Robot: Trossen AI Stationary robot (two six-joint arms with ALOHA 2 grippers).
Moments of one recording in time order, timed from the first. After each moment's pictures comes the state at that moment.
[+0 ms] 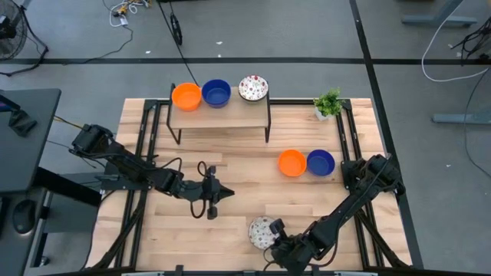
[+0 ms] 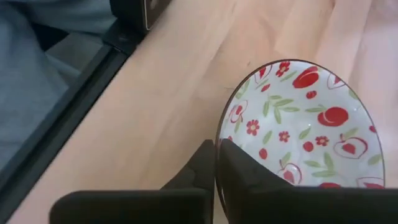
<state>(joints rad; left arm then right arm) -0.42 1.47 0.61 0.45 -0.44 -0.28 0.79 1.96 1.30 -0.38 0.36 0.12</state>
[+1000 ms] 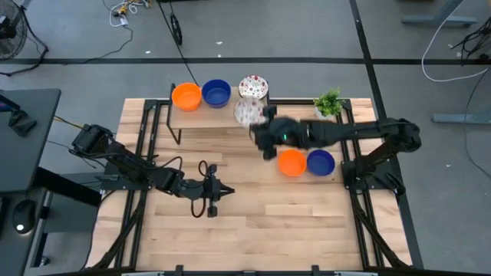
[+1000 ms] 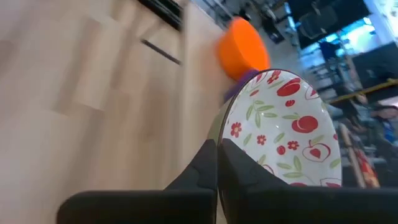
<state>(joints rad) -0.40 1.47 0.61 0.44 -0.45 -0.16 -0.02 1.51 1.29 -0.34 0.43 -0.67</state>
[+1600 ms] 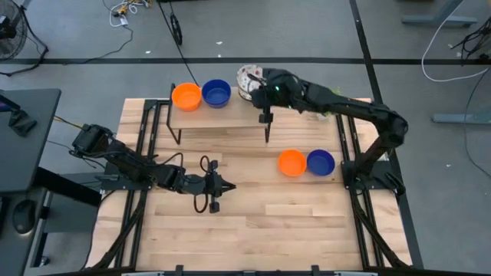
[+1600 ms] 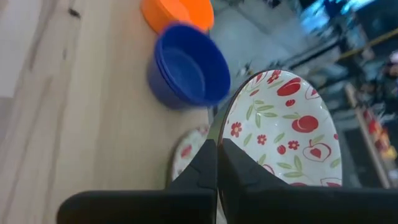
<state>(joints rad) -0.35 1.47 0.61 0.44 -0.41 -0.16 -0.36 1.65 1.59 -0.49 0.22 -0.71</state>
